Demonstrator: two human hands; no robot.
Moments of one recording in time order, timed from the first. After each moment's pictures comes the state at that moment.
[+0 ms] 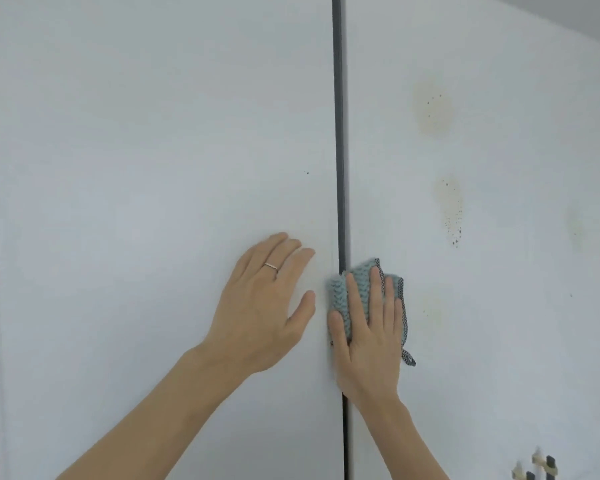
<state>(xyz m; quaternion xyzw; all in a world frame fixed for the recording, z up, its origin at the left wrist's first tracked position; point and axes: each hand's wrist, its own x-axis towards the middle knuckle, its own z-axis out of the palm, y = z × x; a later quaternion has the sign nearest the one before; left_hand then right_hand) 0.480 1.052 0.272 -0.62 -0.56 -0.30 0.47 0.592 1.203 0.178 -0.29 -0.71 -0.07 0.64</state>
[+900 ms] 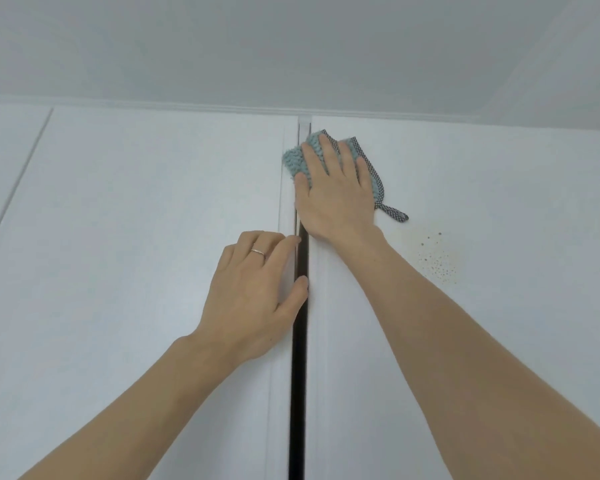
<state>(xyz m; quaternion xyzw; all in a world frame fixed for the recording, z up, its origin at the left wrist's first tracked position) 0.528 1.139 0.470 -0.45 -0.58 -0.29 0.61 0.607 1.254 0.598 -0.13 -0.73 -0.15 0.65</state>
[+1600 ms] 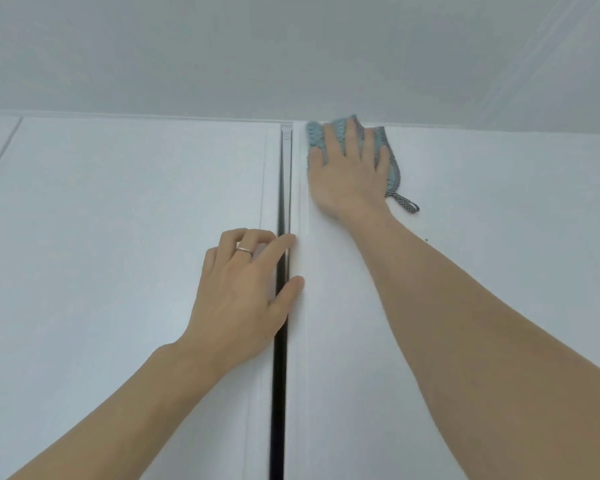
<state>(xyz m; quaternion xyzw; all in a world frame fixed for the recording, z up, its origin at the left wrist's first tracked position) 0.531 1.150 0.486 -0.44 -0.57 -0.31 0.61 0.626 1.272 0.640 -0.19 -0.72 -0.09 0.66</state>
